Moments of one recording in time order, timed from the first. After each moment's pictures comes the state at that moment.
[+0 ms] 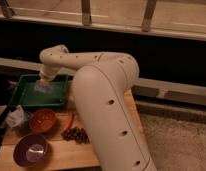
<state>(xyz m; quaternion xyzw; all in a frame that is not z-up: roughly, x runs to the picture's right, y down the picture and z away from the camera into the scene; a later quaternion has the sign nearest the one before) -0.314 -0.054 0.838 -0.25 -0.23 0.16 0.93</state>
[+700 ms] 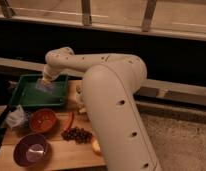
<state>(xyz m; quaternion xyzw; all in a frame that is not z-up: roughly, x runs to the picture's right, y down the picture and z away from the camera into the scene) -0.302 -0.067 0.840 -0.22 -0.27 0.20 0.92</state>
